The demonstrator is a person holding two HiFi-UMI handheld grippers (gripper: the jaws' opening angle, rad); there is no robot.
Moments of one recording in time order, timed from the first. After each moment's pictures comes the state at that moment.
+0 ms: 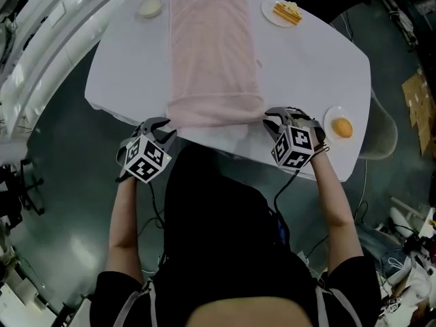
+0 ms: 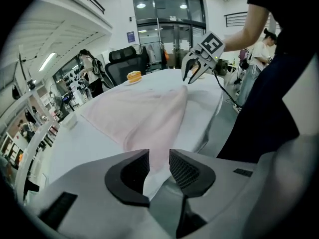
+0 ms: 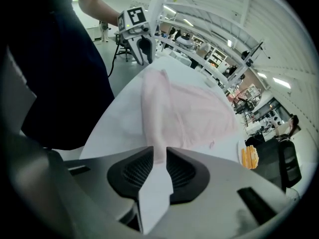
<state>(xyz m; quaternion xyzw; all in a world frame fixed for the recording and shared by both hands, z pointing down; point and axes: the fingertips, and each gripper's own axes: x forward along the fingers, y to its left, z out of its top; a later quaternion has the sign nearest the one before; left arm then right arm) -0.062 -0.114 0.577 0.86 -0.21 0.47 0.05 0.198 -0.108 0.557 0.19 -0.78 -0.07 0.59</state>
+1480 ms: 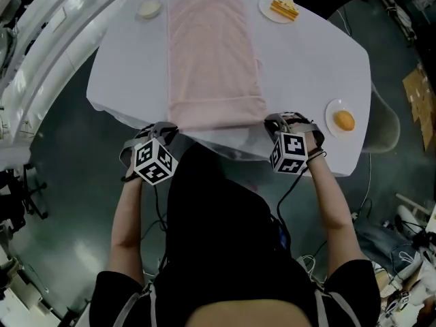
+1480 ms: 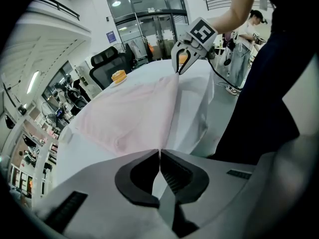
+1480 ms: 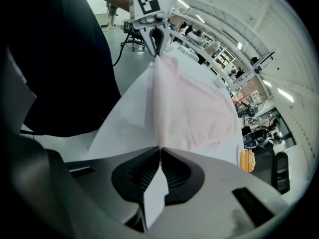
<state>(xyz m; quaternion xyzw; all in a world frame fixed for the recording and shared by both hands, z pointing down) -0.056 -0.088 0.592 0.84 -0.16 0.52 -0.04 0.197 -0.073 0.576 0.17 -0.75 -0.11 0.63</state>
